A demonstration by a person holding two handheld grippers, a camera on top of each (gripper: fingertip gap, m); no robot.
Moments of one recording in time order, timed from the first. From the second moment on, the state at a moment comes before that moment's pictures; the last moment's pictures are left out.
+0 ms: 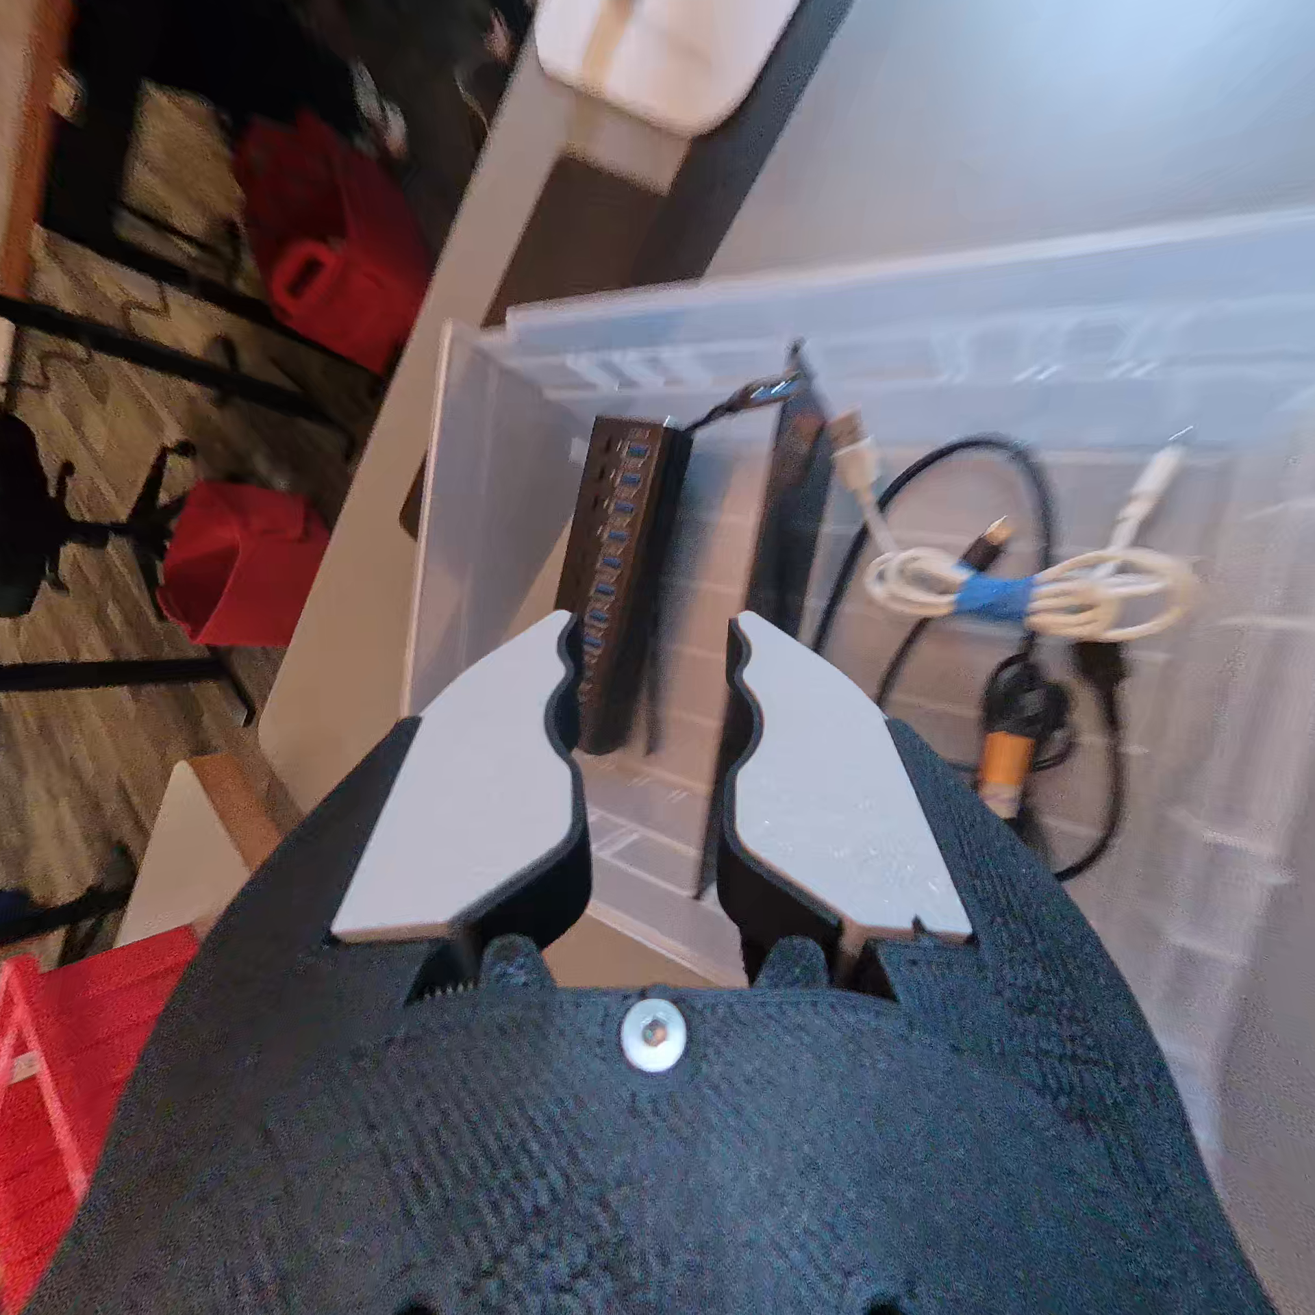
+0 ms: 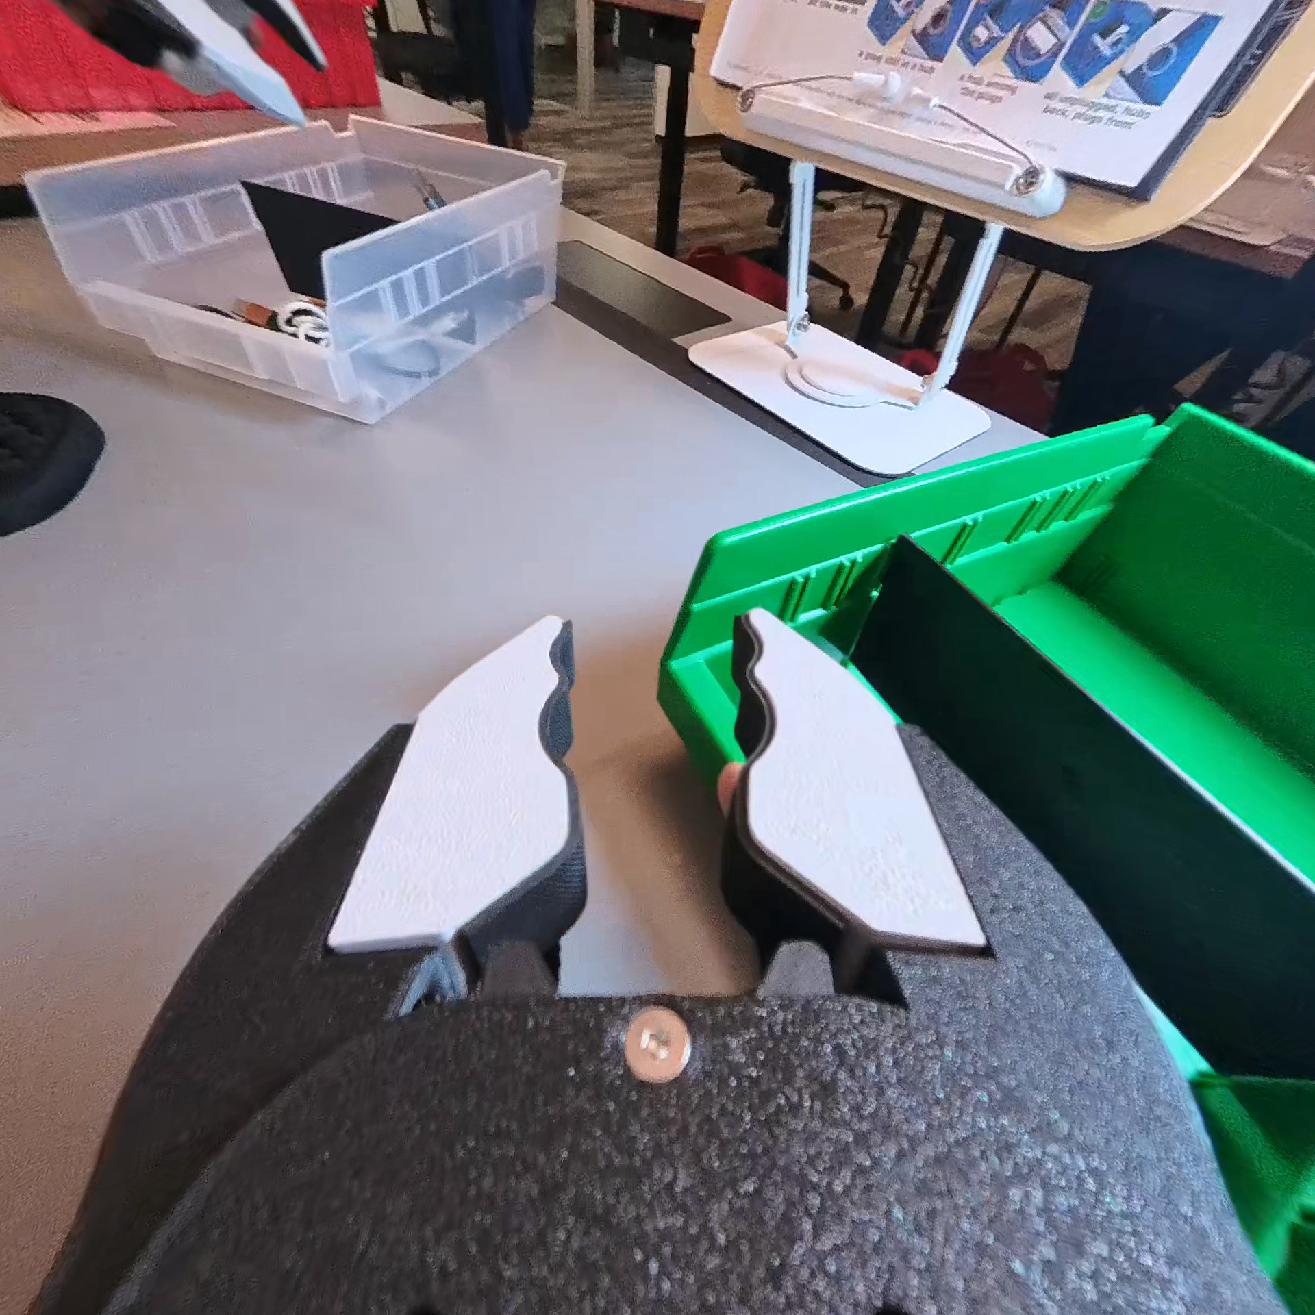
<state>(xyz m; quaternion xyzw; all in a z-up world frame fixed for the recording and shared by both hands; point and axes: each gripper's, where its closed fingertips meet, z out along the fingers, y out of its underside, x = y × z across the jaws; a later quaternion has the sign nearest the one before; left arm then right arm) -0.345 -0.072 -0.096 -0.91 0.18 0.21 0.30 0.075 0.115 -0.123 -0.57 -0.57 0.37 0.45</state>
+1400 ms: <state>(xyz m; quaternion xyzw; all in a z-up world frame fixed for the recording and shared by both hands) -0.249 -0.008 -0.021 -0.84 0.29 0.16 0.43 0.064 0.049 -0.135 -0.51 -0.59 0.49 0.39</state>
